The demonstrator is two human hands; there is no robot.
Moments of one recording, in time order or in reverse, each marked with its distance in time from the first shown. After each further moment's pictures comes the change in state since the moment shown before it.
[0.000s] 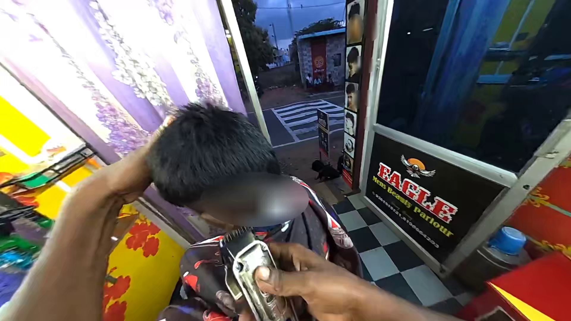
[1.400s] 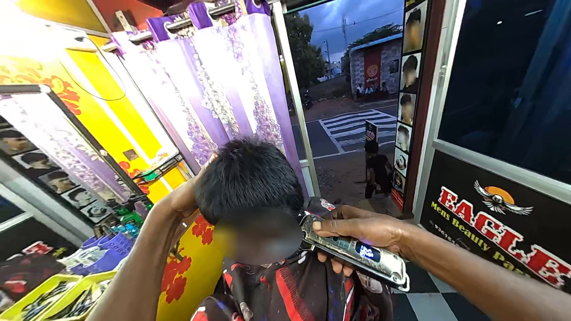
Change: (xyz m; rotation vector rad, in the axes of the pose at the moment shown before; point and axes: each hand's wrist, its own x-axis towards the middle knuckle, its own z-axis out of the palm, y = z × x) left_hand 0.012 -0.002 -0.010 0.019 -0.382 0.055; right_hand 0.023 -0.097 -0.105 -0.298 -0.139 0.356
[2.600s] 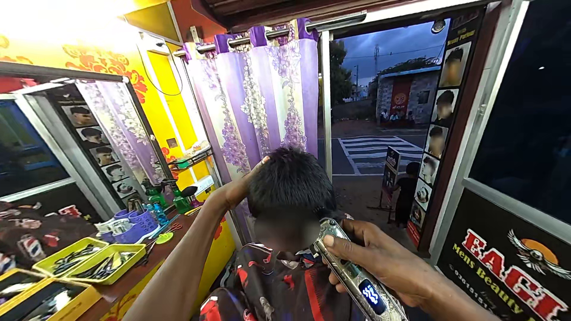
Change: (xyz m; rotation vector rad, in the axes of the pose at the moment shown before) left_hand -0.005 -0.006 -0.004 0.046 0.006 0.049; right_hand 0.006 -0.017 0.072 -0.043 0.258 -0.190
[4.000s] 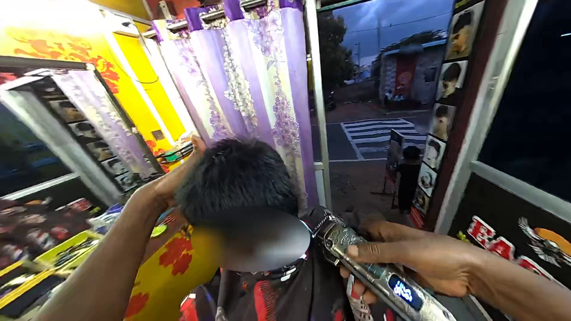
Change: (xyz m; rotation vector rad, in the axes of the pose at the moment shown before) left_hand -0.003 0.030 0.015 -0.018 0.126 -0.138; right_hand -0.007 0.009 -0.123 0.080 -0.308 0.315
